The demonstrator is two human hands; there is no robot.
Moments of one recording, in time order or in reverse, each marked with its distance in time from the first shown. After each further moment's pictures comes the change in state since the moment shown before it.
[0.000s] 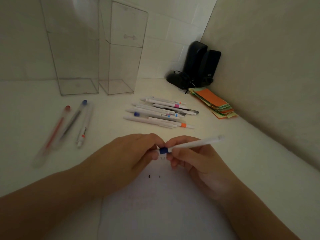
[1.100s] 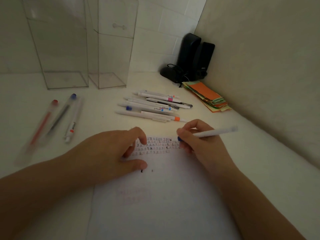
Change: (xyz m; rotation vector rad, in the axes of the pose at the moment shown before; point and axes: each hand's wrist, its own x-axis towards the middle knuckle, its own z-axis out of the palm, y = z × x) left_hand -0.003 -0.010 -0.007 0.061 -0.231 -0.234; right_hand 0.009 0.002 -0.021 -0.413 0.392 0.043
